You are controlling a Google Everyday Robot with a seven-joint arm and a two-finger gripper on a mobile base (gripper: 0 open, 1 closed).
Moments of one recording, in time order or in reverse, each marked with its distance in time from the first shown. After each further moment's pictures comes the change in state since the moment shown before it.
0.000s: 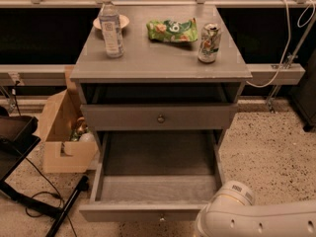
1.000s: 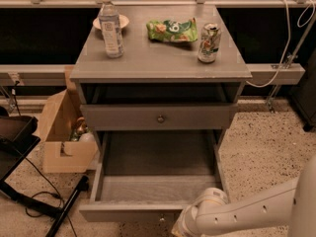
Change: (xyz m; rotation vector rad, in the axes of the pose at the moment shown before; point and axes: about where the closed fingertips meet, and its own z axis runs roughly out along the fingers) arm -0.053 -0.007 0.142 -0.111 -0.198 -0.109
